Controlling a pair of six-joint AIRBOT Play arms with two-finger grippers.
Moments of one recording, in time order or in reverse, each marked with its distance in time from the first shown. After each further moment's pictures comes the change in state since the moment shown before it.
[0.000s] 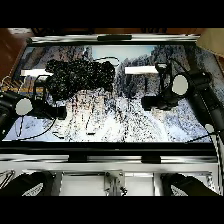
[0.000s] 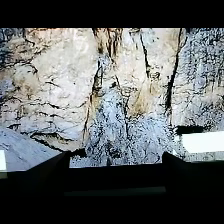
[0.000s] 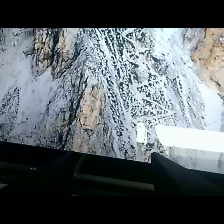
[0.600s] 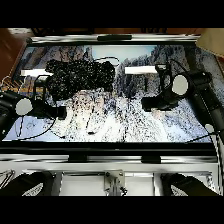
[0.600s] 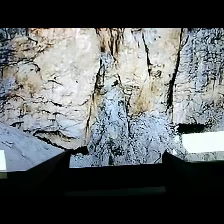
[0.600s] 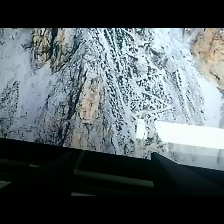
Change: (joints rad) left arm 0.000 0.000 0.000 0.000 0.000 0.000; right arm 0.000 0.000 0.000 0.002 0.007 0.000
